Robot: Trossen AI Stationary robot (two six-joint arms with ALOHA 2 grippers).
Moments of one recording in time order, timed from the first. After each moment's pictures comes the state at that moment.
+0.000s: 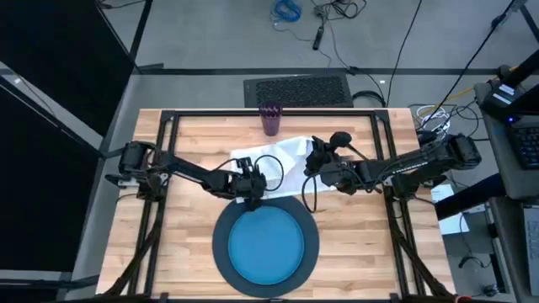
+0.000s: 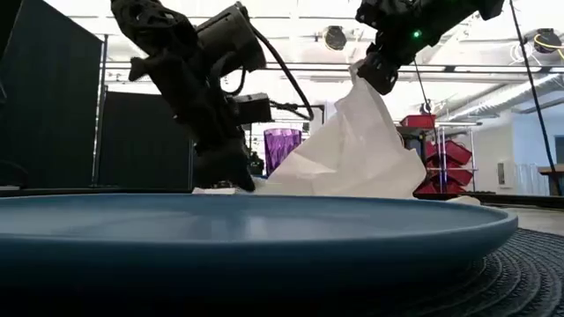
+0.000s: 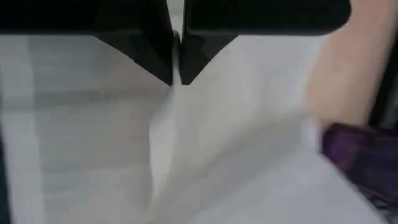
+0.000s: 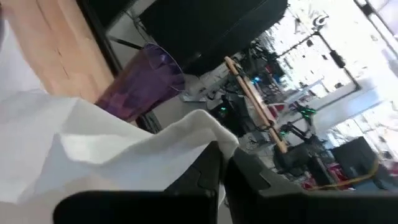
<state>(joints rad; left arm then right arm) -0.08 1.76 0.92 -0.19 -0.56 0.01 0.13 1.33 0.79 0.06 1.24 -0.44</state>
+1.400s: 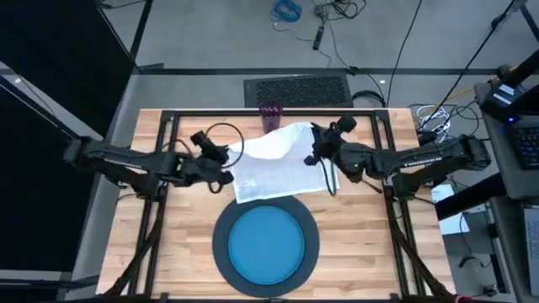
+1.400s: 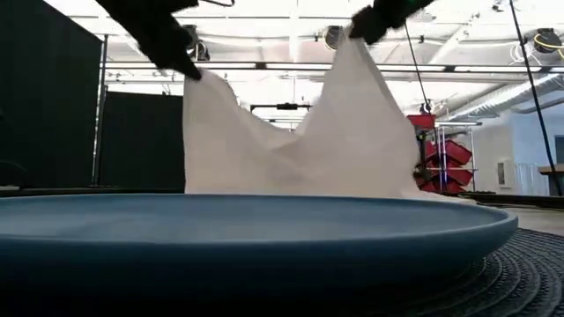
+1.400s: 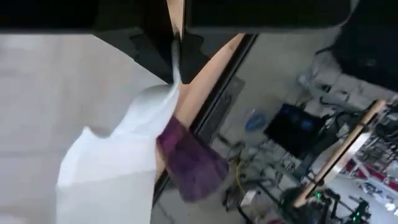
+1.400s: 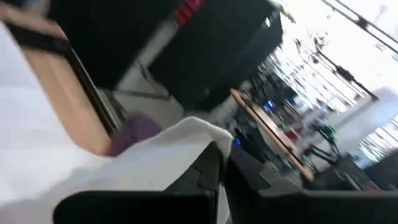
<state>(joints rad) -0.14 1.09 0.85 -0.49 -0.86 -0.03 0.11 1.23 0.91 0.23 1.02 -0.59</state>
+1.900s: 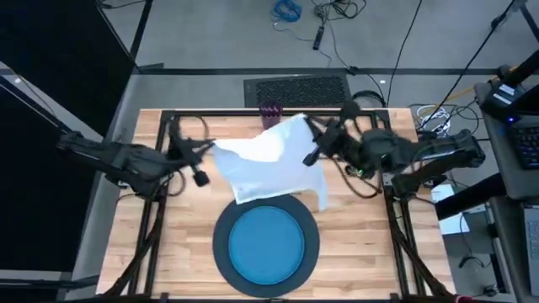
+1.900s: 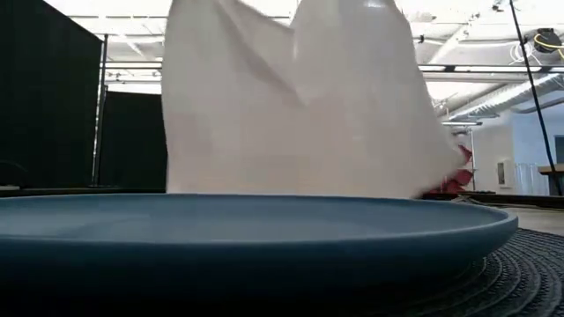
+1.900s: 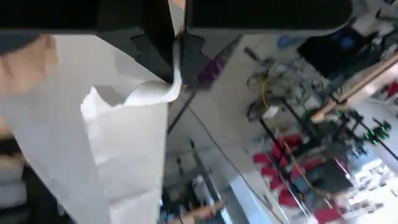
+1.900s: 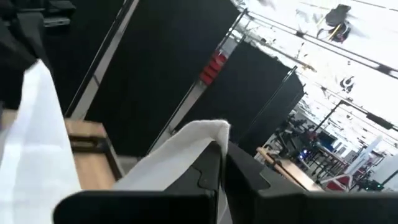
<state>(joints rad) -0.33 0.87 1.13 -0.50 -0.92 0.20 0.19 1.29 1.42 0.00 0.91 -0.65</state>
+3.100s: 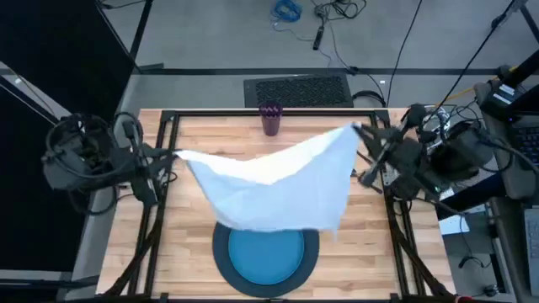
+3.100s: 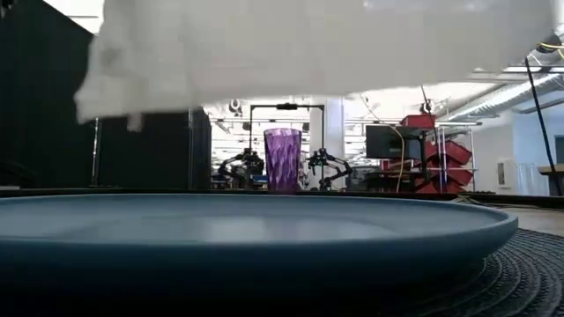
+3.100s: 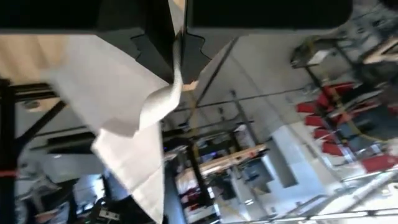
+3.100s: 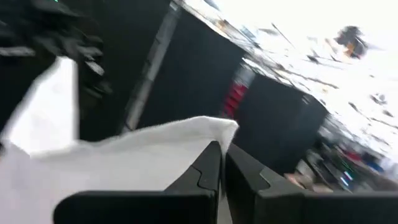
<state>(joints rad) -0.87 1.00 1.56 -0.77 -1.21 0.13 0.64 1.17 1.55 0.03 1.24 -0.78</state>
